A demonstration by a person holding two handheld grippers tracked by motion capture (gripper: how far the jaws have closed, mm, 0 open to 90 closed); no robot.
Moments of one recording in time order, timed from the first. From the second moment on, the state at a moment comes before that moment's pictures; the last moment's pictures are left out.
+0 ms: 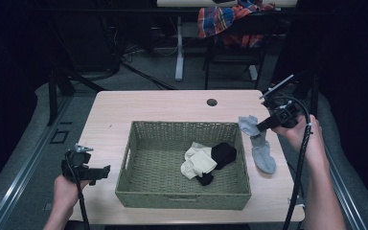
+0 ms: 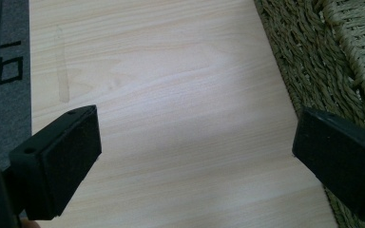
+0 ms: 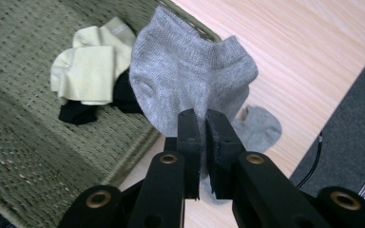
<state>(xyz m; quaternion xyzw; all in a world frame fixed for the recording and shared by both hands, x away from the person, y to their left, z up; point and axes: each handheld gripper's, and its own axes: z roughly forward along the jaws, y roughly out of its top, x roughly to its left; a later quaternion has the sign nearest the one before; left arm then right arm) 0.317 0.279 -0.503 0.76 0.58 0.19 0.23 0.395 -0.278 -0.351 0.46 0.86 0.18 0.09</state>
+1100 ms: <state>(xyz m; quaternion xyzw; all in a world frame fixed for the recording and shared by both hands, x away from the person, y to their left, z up) 0.316 0.279 -0.500 0.76 0.57 0.20 0.24 0.429 -0.331 -0.437 0.54 0.83 0.11 0.05</state>
